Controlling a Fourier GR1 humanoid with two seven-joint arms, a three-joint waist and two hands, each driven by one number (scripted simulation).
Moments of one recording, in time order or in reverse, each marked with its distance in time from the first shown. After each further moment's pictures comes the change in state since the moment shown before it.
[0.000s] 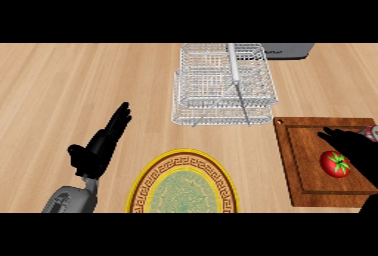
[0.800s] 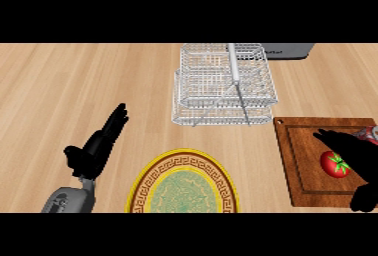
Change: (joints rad) left arm 0.011 -0.035 0.078 0.019 -0.061 -0.068 -0.017; right arm -0.053 0.123 -0.055 0.249 0.184 -0.050 -0.184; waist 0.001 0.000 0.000
